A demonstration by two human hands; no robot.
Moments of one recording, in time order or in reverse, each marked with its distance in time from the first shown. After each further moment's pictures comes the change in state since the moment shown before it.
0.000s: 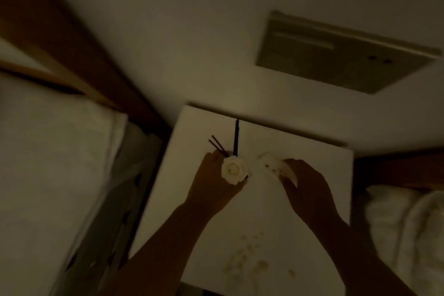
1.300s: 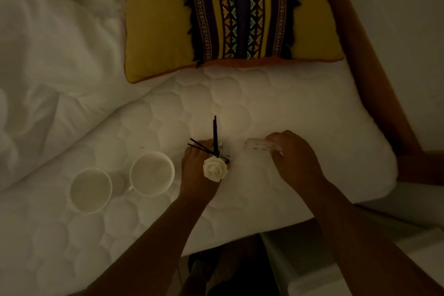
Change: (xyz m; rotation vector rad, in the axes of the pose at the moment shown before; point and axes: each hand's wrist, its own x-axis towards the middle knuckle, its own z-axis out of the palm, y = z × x) left_hand -0.197 -0.315 -0.292 -0.271 0.951 -0.603; right_hand 0.007 -0.497 0.272 -0.345 -0.559 -0.923
